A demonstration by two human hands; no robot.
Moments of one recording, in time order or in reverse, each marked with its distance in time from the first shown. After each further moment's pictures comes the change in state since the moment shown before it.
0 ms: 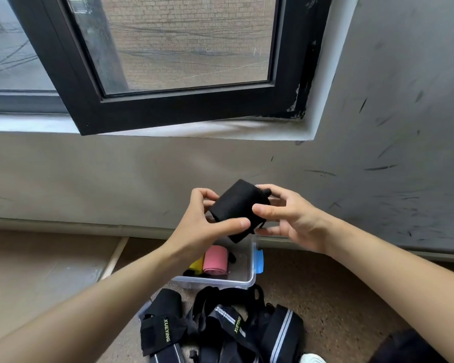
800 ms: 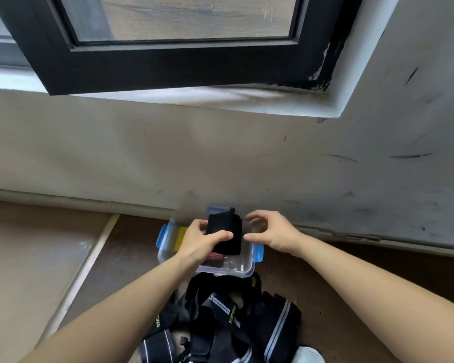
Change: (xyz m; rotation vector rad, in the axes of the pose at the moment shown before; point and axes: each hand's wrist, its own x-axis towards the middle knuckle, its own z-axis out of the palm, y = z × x) left_hand 0.062 -0.155 0.011 0.020 0.187 -0.437; right_hand 0.086 0.133 -0.042 -0.810 0.108 0.135
